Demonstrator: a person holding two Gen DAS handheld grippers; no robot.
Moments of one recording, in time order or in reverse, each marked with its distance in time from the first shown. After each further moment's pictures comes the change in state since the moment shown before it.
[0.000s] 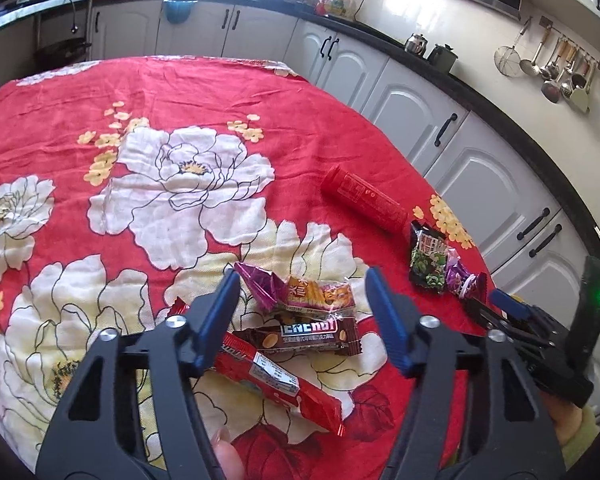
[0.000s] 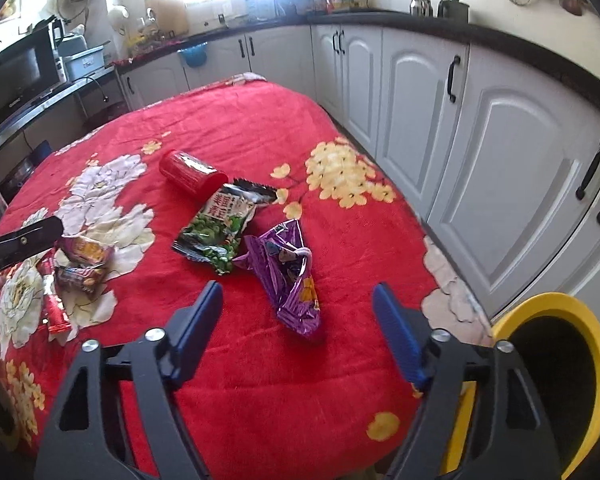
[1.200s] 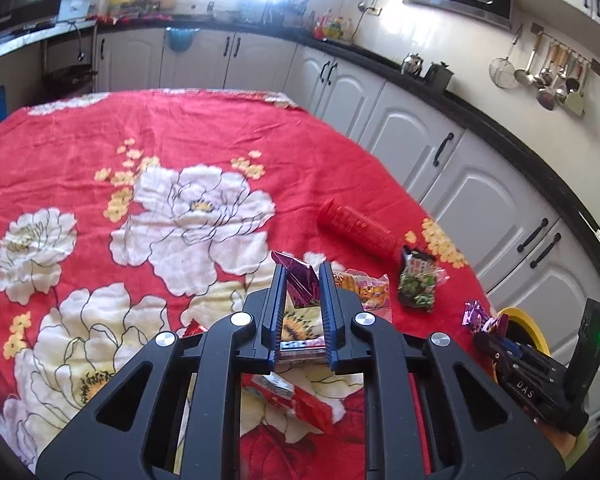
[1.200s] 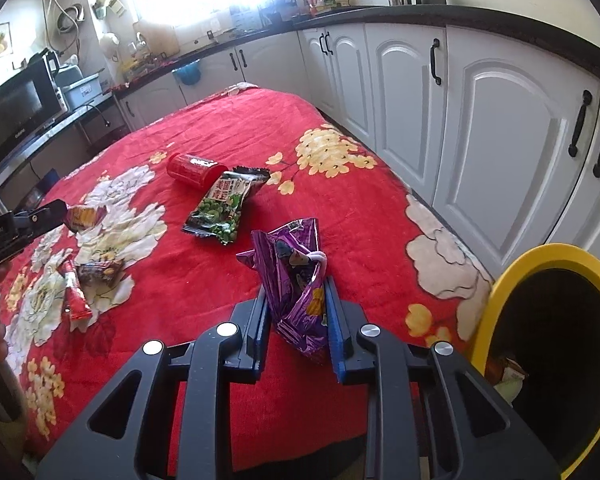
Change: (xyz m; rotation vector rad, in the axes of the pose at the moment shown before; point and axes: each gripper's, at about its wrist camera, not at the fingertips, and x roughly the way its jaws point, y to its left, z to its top) left arm -0.029 -0.014 0.008 0.038 -0.103 0.025; right arm -0.033 -0.015 -0.030 0.106 -0.043 0.055
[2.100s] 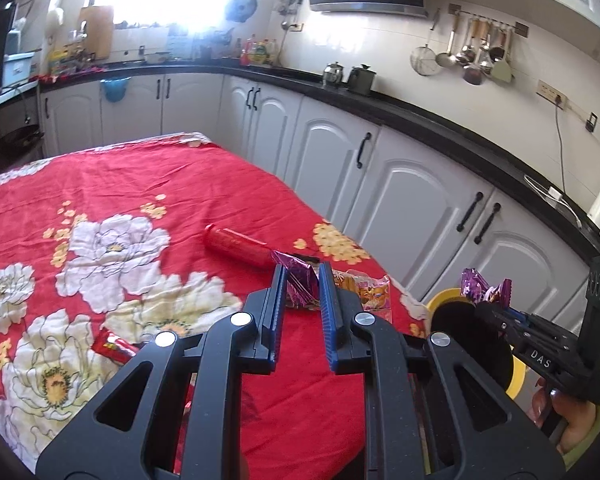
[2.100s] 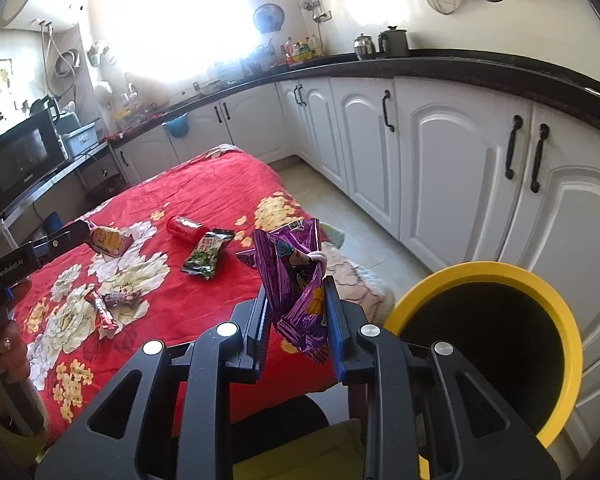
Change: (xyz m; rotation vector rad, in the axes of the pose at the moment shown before) left arm -0.043 -0.105 -0.015 0.191 -0.080 -0.136; right arm -0.104 -0.047 -0.003 0.058 -0.167 -0.038
